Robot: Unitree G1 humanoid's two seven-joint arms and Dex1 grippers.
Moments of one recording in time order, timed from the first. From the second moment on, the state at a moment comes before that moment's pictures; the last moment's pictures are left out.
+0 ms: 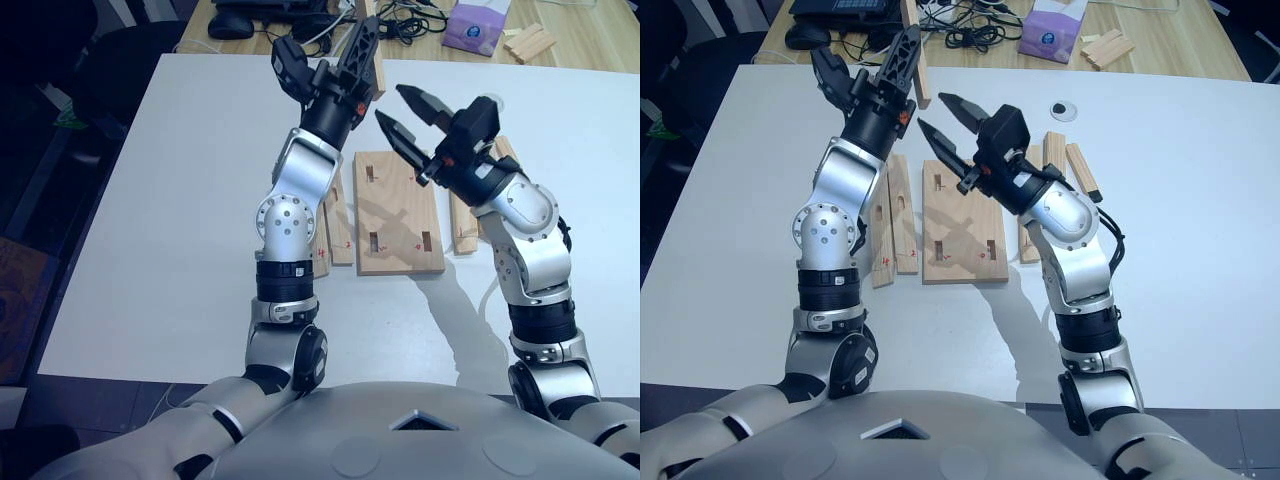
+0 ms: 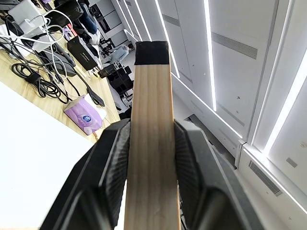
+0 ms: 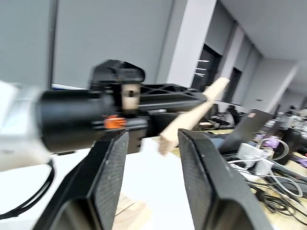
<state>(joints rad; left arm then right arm) -0.49 -0.19 0.12 0.00 -1.00 0.42 0.03 -0.25 -0.22 0.18 -0.23 0.22 0.11 0.58</state>
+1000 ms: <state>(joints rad) -0.48 -0.20 0.02 -0.07 -1.05 0.45 0.06 -0.30 -0.13 0.10 -0.10 0.16 0.06 0.36</state>
